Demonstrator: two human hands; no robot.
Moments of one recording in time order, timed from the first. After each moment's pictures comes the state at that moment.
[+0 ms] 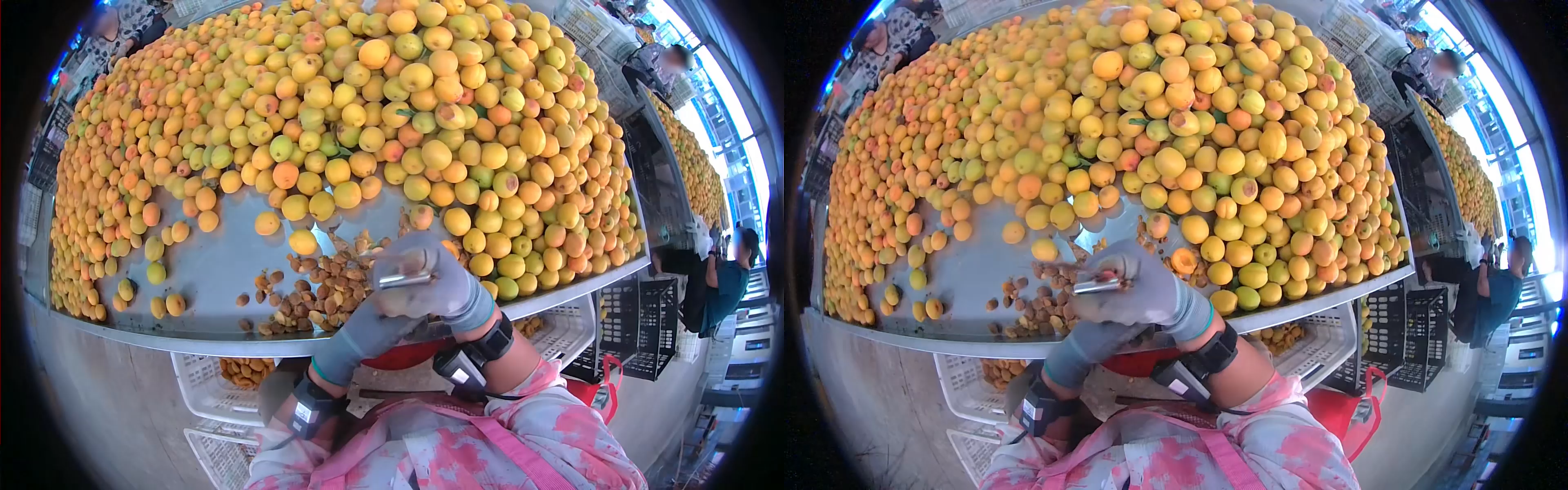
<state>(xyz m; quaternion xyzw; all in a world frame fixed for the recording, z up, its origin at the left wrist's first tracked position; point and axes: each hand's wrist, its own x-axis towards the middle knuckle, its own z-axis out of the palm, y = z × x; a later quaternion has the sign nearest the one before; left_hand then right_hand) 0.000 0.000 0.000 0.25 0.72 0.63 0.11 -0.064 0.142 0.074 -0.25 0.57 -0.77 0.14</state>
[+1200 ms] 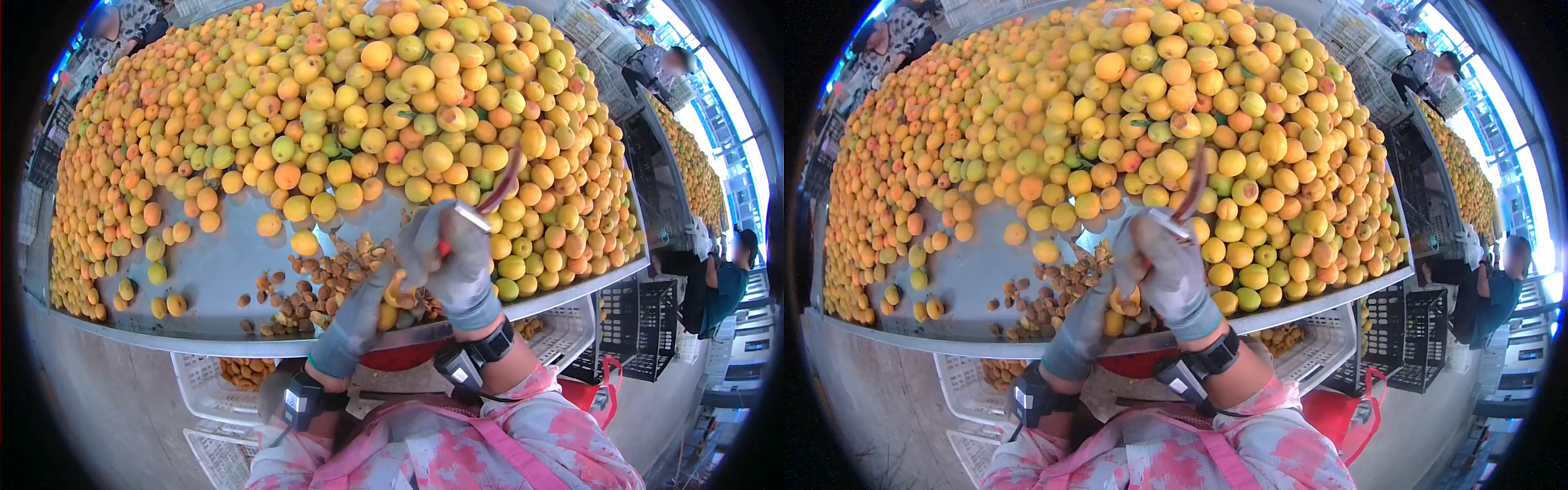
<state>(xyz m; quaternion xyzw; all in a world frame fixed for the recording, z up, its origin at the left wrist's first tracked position) -0.006 -0.007 0.037 0.01 0.58 0.79 0.22 -0.067 0.131 0.085 -0.12 0.37 -0.92 0.08</state>
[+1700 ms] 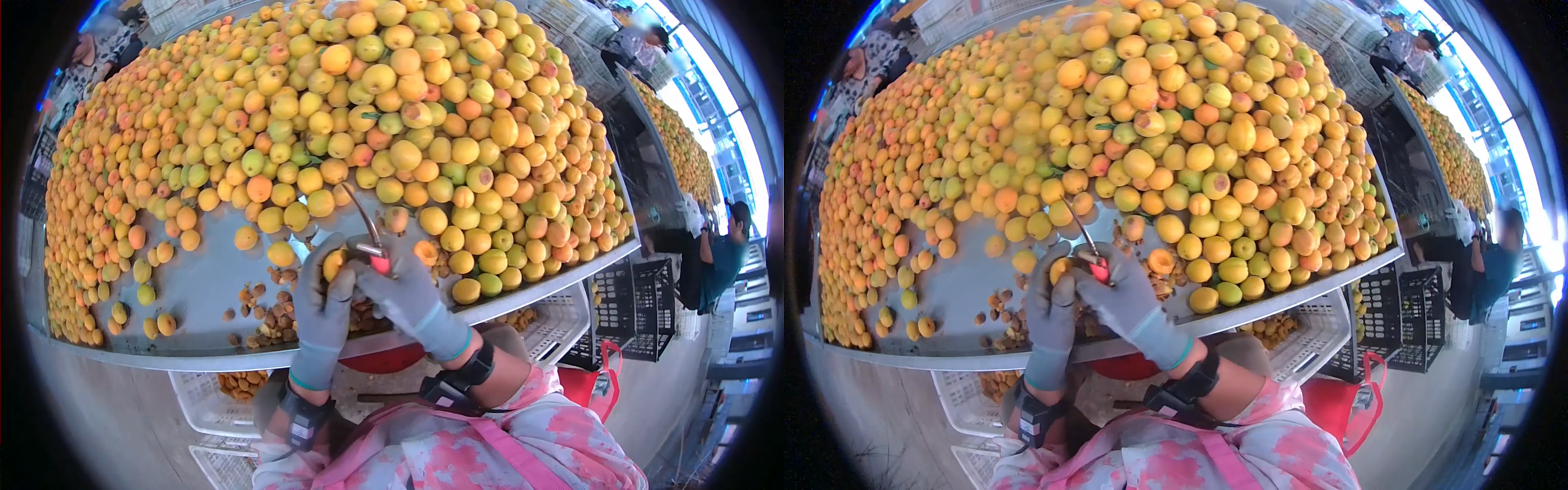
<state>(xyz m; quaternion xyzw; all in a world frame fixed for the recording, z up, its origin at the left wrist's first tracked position) -0.019 -0.005 0.038 0.03 0.69 0.72 -0.06 -0.038 0.126 0.075 0.05 0.60 -0.77 0.19</state>
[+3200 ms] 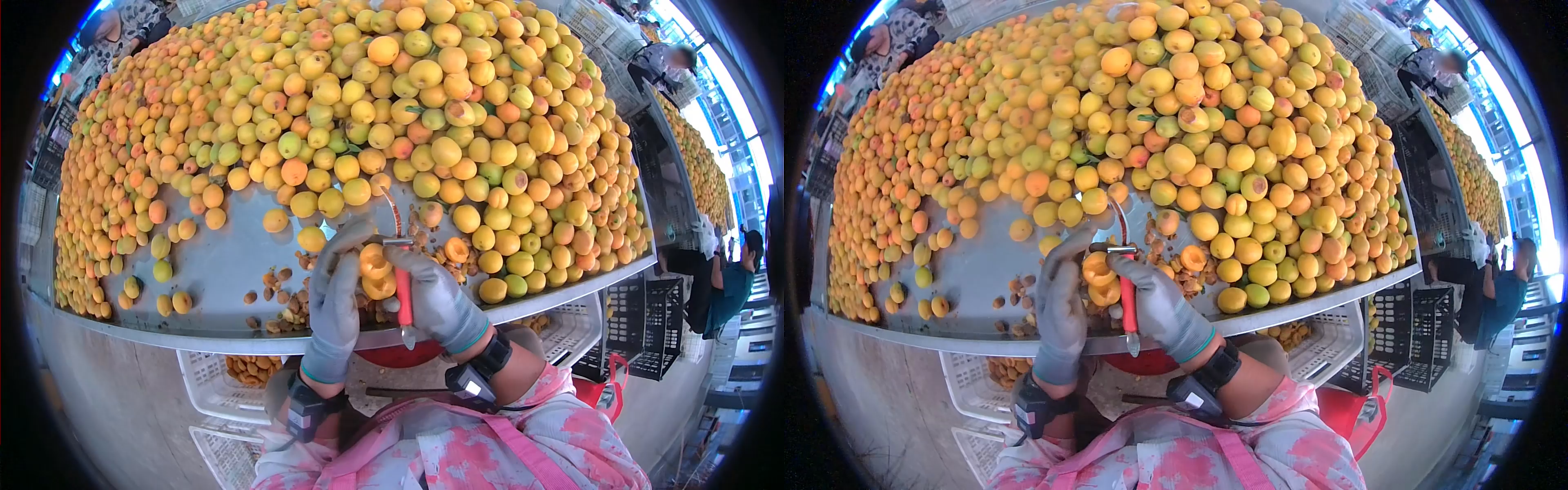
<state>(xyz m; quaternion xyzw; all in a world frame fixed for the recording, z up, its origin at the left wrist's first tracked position) -0.017 -0.022 0.046 0.04 0.66 0.74 -0.10 -0.038 0.121 0.040 0.14 0.41 -0.83 0.33</state>
